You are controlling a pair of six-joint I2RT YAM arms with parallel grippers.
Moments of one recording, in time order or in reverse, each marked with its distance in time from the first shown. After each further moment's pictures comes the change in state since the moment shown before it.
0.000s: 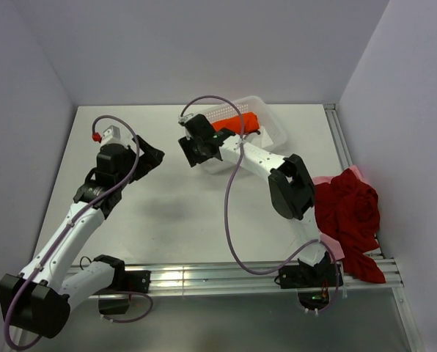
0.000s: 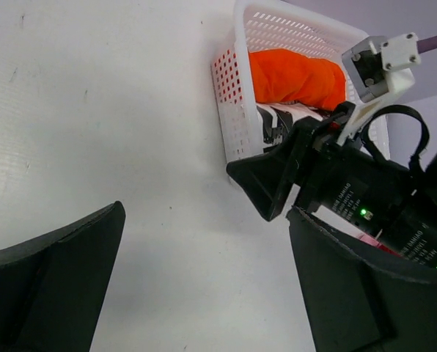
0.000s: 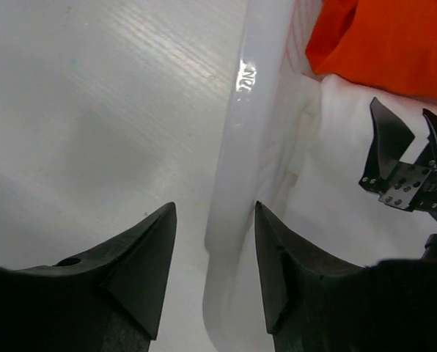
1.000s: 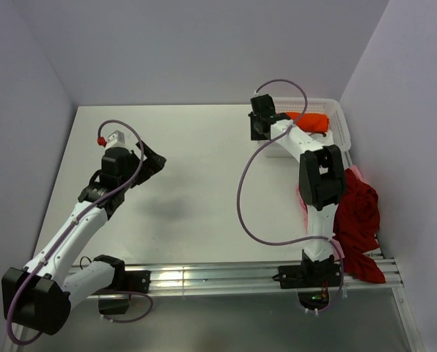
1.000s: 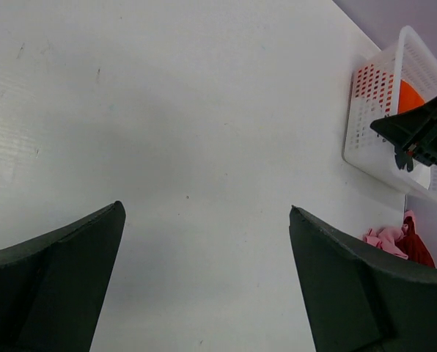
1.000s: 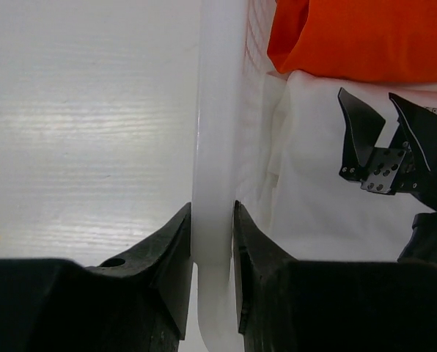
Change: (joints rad) left arm 0.000 0.019 -0.058 0.024 0.009 0.011; right arm -0.424 -0.080 -0.175 0.093 0.153 0.051
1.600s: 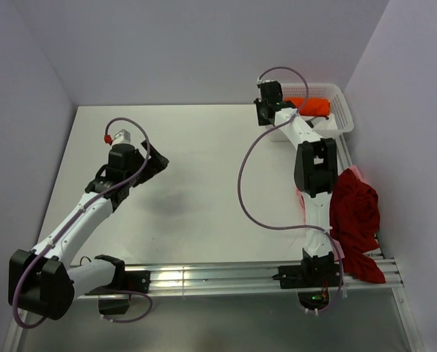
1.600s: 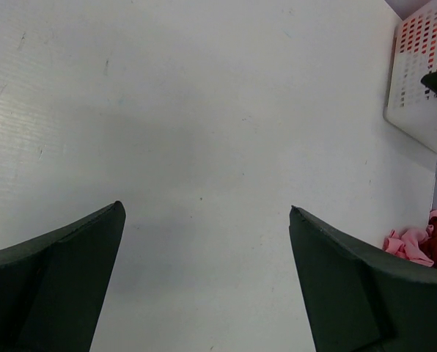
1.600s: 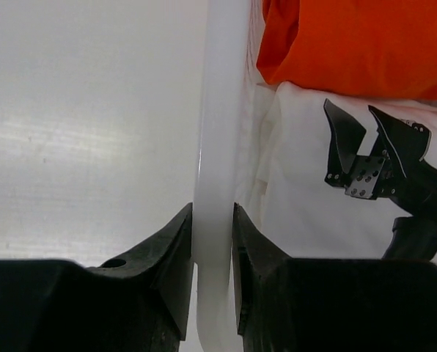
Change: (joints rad) left arm 0.000 0.101 0.019 0.011 0.004 0.016; right arm -0.105 0.197 0.297 -0.026 -0.031 -0.212
